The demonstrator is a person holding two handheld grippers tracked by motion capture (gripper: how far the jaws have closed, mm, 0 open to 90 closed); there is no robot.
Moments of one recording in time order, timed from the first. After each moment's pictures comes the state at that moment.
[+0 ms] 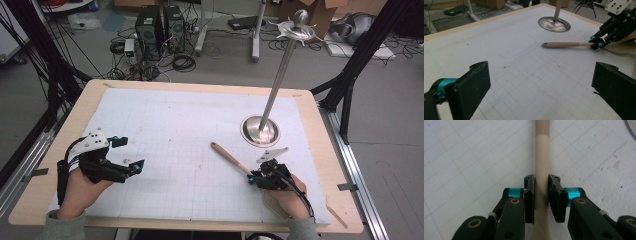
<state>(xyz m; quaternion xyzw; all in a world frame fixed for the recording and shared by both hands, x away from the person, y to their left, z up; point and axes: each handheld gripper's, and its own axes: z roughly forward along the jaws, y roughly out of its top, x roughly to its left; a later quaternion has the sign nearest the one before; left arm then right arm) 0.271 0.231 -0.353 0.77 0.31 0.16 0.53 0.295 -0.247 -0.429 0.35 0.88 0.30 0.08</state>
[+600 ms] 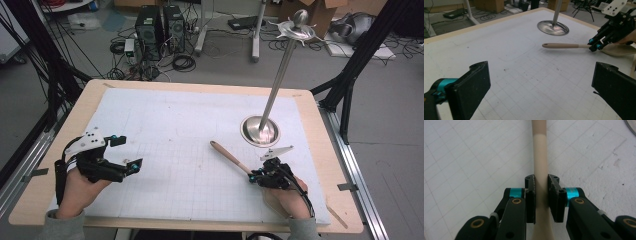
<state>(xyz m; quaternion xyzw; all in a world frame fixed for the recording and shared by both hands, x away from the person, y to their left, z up) 0.271 0.236 -0.351 0.76 0.31 0.16 0.55 0.297 -0.254 -0.427 0.37 0.87 0.33 0.06</state>
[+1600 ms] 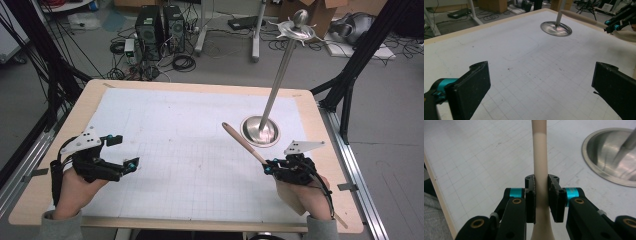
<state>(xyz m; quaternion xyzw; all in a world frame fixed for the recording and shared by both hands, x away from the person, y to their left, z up) 0.269 0.242 -0.349 0.76 0.32 0.17 0.54 0.282 -0.294 -0.374 0.35 0.84 0.40 0.10</state>
